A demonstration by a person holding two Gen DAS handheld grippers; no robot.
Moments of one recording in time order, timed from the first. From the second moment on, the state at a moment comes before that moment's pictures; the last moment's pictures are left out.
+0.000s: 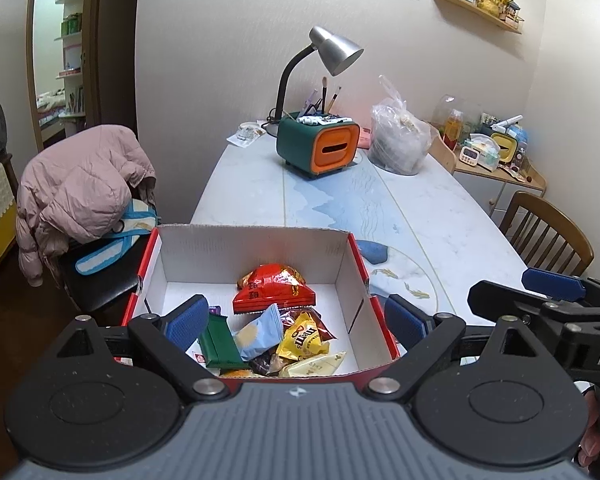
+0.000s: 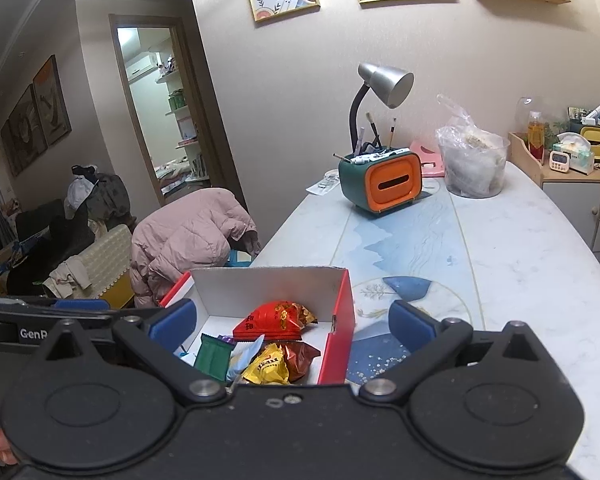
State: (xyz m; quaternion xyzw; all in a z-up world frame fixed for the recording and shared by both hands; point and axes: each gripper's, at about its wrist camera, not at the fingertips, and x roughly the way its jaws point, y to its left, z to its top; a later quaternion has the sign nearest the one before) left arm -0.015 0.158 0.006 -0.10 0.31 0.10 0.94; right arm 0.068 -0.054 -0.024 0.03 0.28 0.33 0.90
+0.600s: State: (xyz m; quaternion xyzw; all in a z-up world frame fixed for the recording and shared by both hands) left arm -0.012 0.160 0.005 -0.10 0.30 0.11 0.94; right arm 0.066 -0.047 -0.023 0.01 0.28 0.33 0.90
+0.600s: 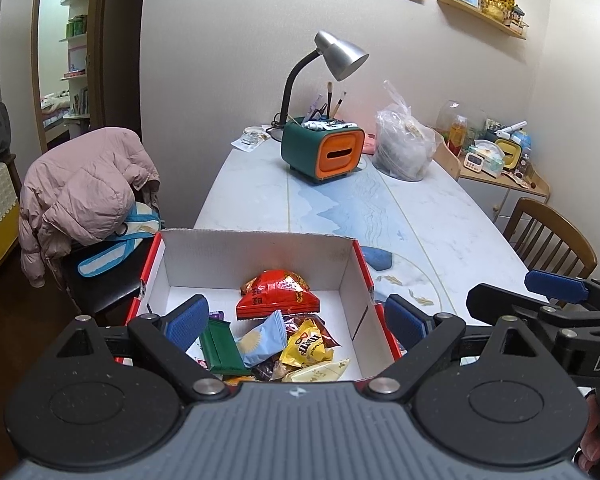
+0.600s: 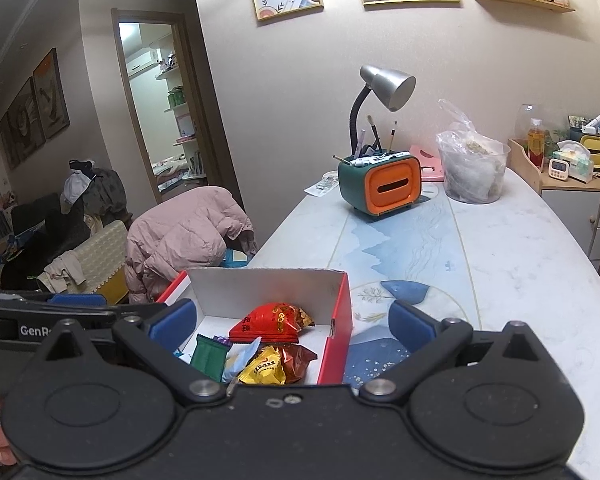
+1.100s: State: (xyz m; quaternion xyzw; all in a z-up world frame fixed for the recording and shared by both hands) left arm -0.015 0.160 0.005 -0.10 0.30 0.12 0.94; right arm 0.065 -0.046 -0.024 0.02 0.28 0.32 0.90
